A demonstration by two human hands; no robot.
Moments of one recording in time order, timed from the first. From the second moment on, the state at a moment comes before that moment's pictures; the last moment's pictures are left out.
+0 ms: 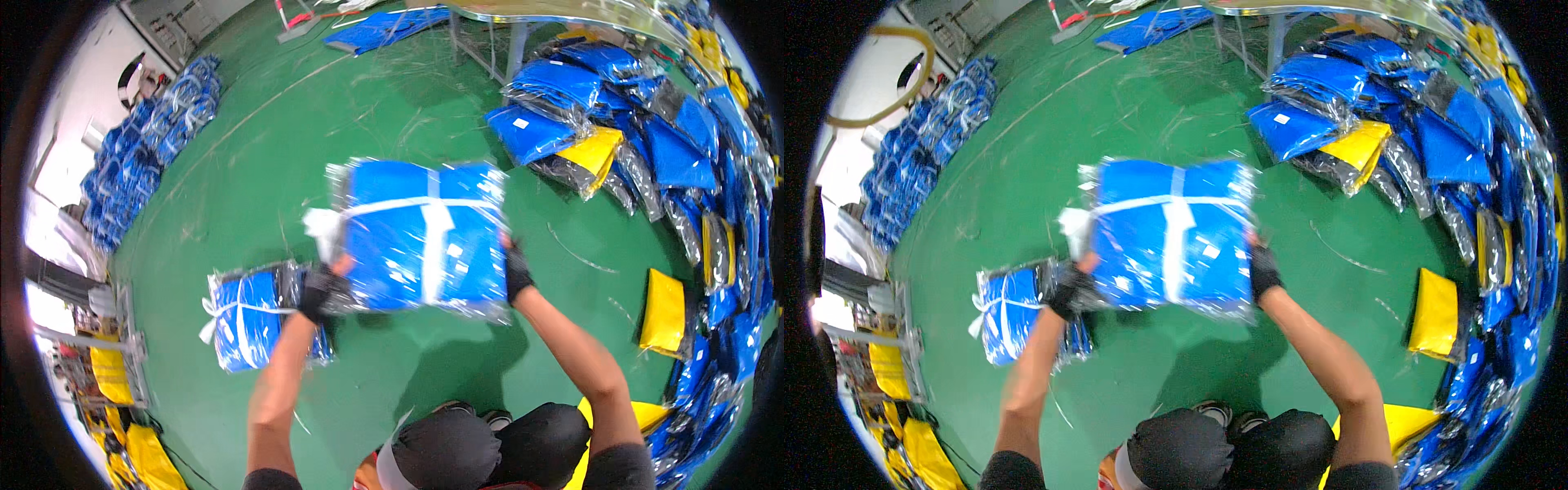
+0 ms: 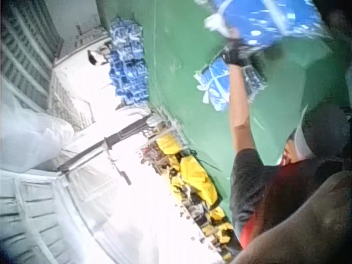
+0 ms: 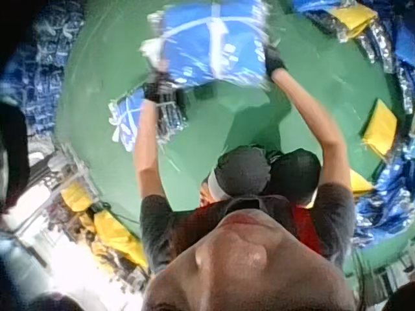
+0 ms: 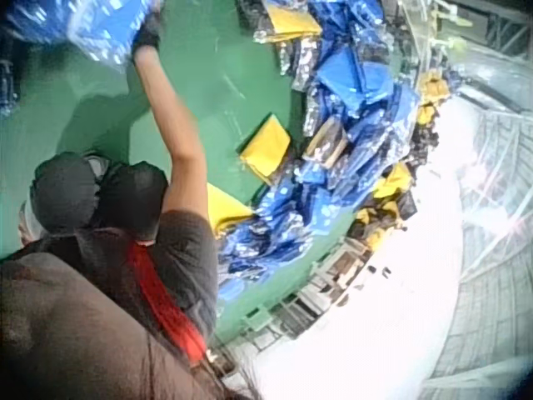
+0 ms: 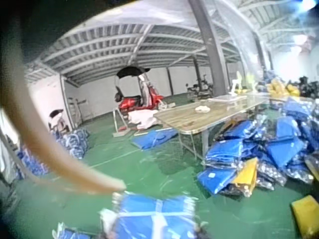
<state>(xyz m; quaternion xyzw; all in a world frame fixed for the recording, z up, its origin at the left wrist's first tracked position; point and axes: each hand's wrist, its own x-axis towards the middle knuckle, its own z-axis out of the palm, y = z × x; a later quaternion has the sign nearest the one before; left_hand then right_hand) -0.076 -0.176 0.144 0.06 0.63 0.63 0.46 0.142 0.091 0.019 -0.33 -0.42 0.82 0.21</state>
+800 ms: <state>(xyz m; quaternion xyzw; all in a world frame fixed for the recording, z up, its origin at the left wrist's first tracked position) -0.094 -0.260 0.012 -0.12 0.65 0.65 0.38 0.532 0.068 0.109 -0.67 -0.36 0.63 0.14</state>
